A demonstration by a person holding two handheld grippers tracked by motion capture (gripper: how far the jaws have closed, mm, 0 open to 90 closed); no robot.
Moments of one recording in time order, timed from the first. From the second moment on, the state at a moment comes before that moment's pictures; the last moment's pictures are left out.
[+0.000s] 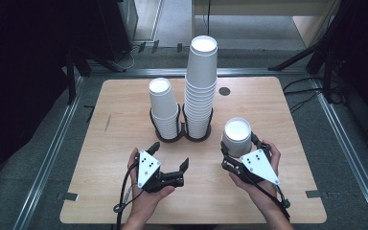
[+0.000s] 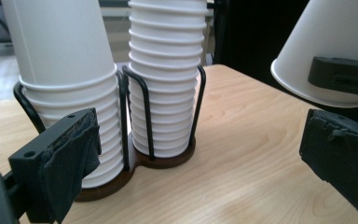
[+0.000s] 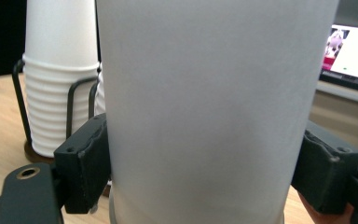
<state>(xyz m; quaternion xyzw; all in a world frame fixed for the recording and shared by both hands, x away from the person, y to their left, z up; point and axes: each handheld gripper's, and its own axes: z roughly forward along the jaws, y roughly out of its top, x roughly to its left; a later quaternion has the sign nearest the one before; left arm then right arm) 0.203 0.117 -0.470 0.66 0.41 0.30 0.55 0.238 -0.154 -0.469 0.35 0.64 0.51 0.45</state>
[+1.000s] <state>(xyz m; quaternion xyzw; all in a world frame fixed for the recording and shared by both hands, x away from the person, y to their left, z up) 0.199 0.097 -0.471 0.72 0.35 0.21 0.56 0.215 -0.105 -0.513 0.18 0.70 0.41 0.55</state>
